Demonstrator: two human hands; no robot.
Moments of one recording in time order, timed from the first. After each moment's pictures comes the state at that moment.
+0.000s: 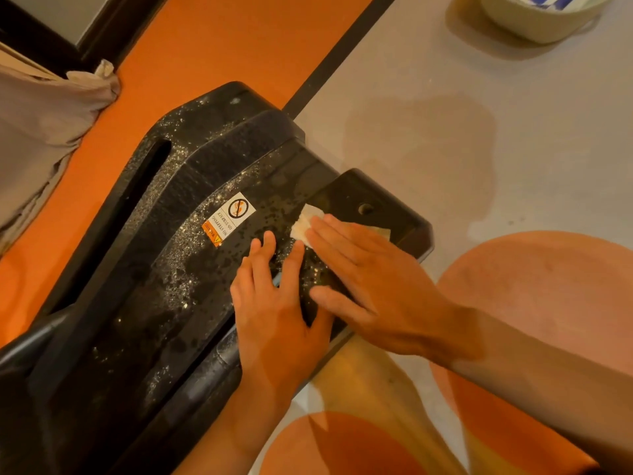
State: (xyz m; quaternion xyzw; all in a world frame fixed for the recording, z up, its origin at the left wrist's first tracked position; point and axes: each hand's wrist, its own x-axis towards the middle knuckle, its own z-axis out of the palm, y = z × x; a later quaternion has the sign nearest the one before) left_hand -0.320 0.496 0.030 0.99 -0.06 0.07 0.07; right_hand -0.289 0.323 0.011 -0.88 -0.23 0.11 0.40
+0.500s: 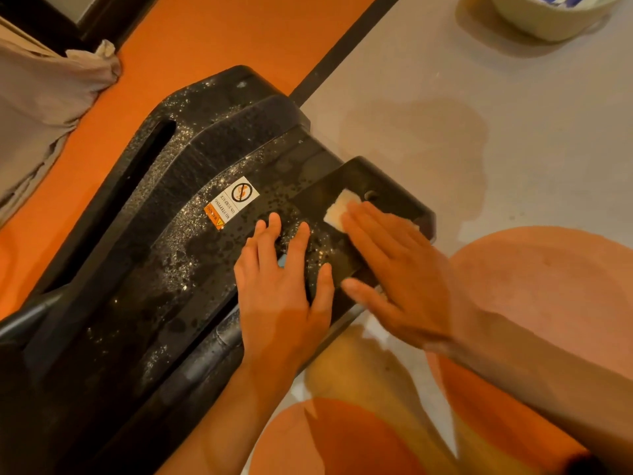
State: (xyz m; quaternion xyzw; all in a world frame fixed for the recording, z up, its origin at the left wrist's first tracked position) left_hand -0.318 0.498 0.030 0.99 -0.06 0.07 0.05; right_hand -0.310 0.312 -0.007 -0.91 -0.19 0.02 0.36
